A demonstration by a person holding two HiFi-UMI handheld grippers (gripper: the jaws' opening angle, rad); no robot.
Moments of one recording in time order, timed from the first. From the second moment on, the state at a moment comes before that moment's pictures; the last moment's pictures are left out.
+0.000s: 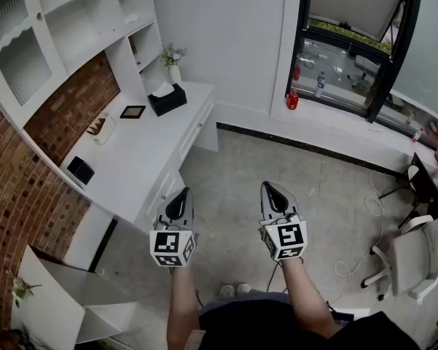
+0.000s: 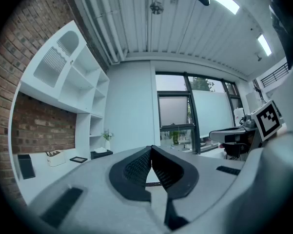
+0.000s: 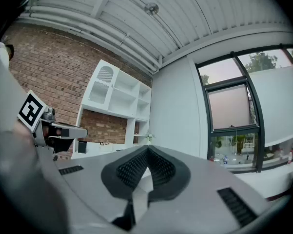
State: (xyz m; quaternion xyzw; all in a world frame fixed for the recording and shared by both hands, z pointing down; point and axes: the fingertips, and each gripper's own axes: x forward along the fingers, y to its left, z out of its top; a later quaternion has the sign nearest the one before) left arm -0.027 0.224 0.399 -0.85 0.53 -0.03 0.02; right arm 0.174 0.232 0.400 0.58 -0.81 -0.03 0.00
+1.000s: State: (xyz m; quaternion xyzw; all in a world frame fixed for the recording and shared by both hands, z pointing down) left arm -0.035 0.226 0.431 -0.86 0.51 -0.03 -0.02; right arm 0.157 0.231 0.420 0.58 -0.82 0.00 0.00
